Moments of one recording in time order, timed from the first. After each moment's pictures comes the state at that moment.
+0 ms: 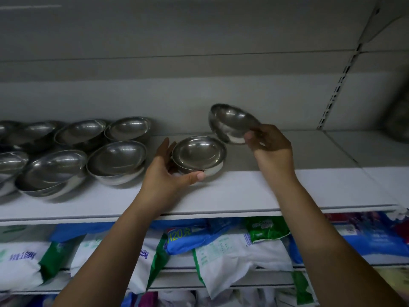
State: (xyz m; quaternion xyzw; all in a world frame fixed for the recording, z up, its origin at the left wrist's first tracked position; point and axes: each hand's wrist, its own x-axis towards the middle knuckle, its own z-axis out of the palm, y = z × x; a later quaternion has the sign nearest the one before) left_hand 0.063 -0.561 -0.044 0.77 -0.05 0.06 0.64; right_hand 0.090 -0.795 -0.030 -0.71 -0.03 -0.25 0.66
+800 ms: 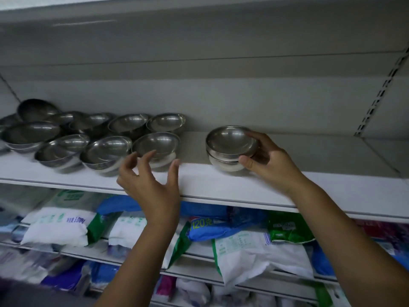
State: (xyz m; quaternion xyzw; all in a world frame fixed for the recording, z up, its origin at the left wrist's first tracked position) left_hand -0.002 -0.540 -0.059 0.78 0.18 0.48 0.36; right_hand 0.083 -0.782 -0.041 -0.80 -0.20 -0.04 0.56
